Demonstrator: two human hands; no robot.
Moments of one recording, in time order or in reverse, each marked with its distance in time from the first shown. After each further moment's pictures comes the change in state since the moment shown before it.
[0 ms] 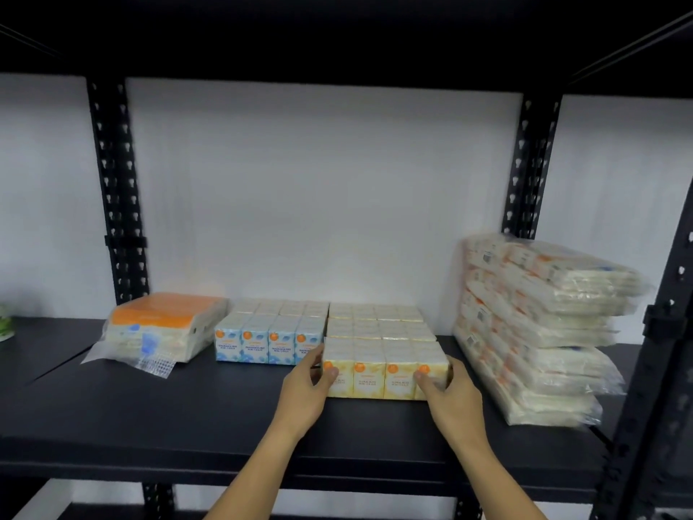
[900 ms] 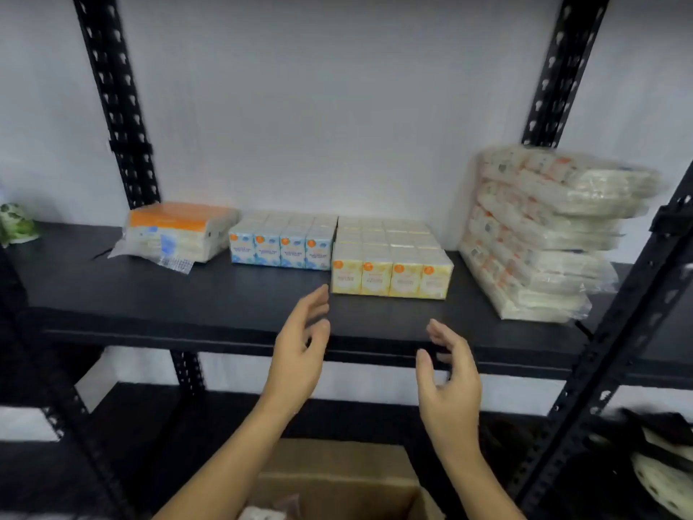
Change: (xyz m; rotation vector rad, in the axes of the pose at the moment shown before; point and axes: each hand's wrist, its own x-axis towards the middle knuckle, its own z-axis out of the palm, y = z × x) left_hand -0.128 0.013 -0.015 -0.100 0.050 0.174; right_hand -0.152 -0.005 -0.010 0.114 0.086 -0.231
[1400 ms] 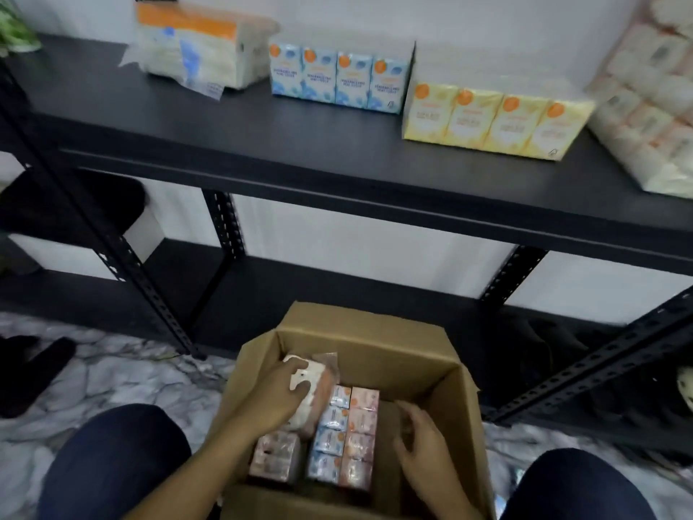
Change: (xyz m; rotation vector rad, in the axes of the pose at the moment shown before) left_hand -0.208 -0.207 -0.058 0.501 -0.404 -0.715; right_hand -0.241 0.148 0.014 -0.370 -0.821 0.518
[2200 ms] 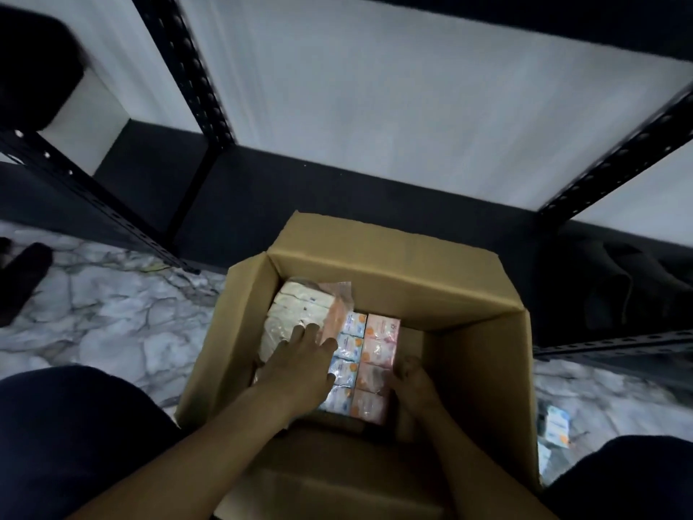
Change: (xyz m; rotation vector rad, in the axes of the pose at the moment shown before) left_hand 0.038 -0.015 0.070 0.662 -0.394 -0.016; right_hand 0.095 0.131 0.127 0.286 -0.235 0.602
